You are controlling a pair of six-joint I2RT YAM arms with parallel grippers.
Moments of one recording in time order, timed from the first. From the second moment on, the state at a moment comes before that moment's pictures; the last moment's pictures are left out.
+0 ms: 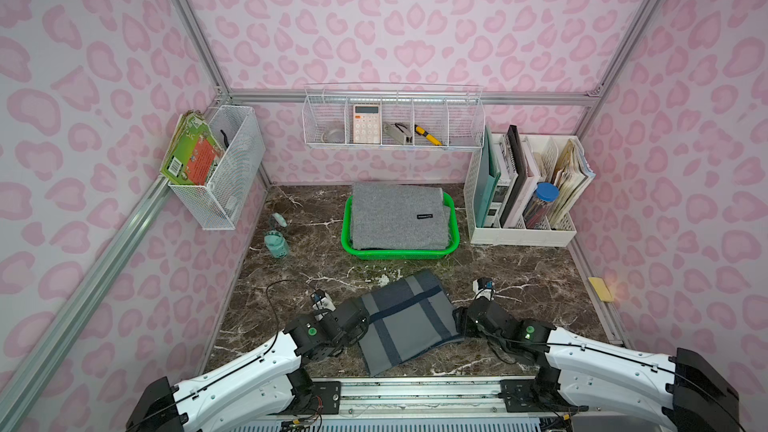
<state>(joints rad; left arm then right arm) -0.86 0.84 0.48 -0.79 -0.30 -1.38 0.97 0.99 0.37 -0.24 0.29 0.89</state>
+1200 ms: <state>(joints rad) -0.86 0.81 0.42 -0.72 -0.24 -1.35 1.15 0.72 0.24 -0.30 0.33 1.06</state>
